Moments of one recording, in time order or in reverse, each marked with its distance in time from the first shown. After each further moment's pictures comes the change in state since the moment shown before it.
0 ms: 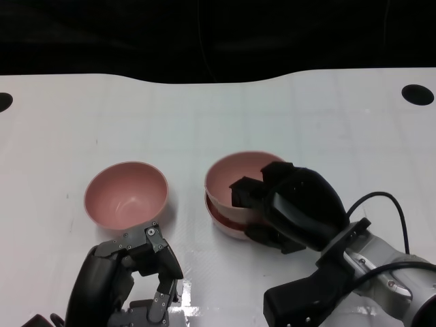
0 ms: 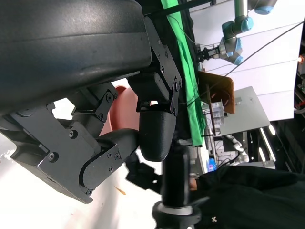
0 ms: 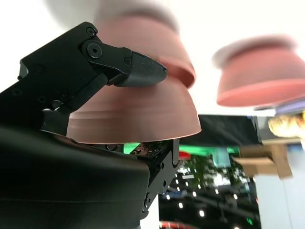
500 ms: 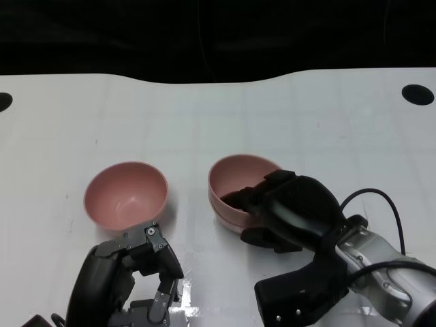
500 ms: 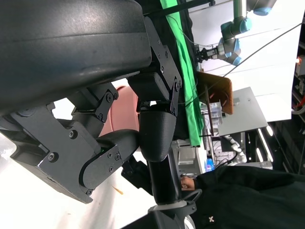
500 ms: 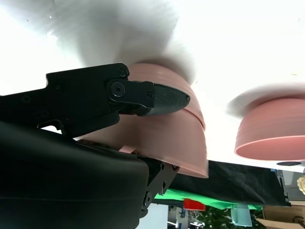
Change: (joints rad) left arm 0.000 -0.003 -0.002 0.000 -0.007 -0.002 0.000; right arm 0.046 -0.014 -0.004 -0.163 0.024 0.165 0.298
